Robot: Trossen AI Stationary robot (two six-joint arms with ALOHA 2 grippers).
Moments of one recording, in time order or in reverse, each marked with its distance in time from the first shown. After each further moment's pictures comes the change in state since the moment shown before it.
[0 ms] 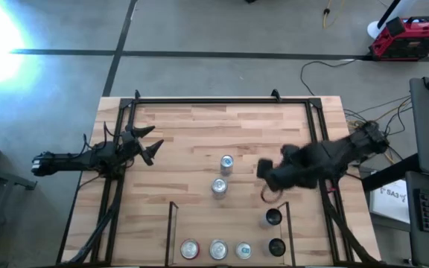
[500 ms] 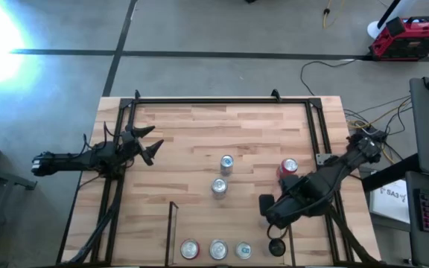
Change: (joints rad) left arm 0.000 0.000 0.000 0.000 0.000 0.000; right arm 0.205 0.149 0.128 0.004 -0.196 0.047
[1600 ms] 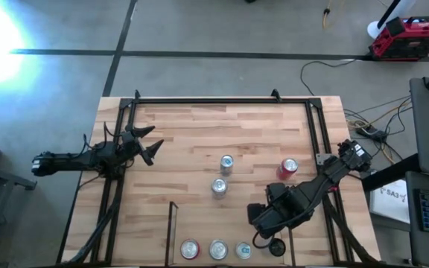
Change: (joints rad) left arm 0.000 0.000 0.000 0.000 0.000 0.000; right arm 0.002 0.122 0.001 0.081 0.039 -0.052
